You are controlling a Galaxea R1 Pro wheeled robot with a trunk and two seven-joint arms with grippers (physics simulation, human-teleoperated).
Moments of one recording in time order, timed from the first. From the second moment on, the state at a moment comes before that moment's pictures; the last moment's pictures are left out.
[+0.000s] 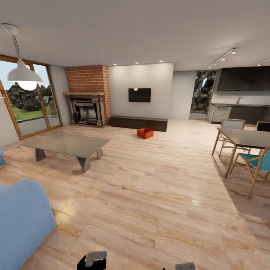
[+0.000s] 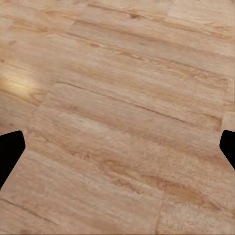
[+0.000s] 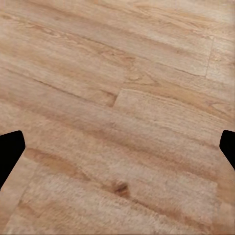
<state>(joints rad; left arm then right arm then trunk) -0.28 -0.07 -0.19 -0.35 0.14 -0.33 0.19 -0.29 0.08 0.10 -0.20 0.05 -0.40 -0.13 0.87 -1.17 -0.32</state>
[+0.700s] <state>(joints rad) -0.28 -0.07 -0.19 -0.35 0.14 -0.33 0.19 -0.29 0.08 0.10 -0.20 0.05 -0.40 -0.13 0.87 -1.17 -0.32</state>
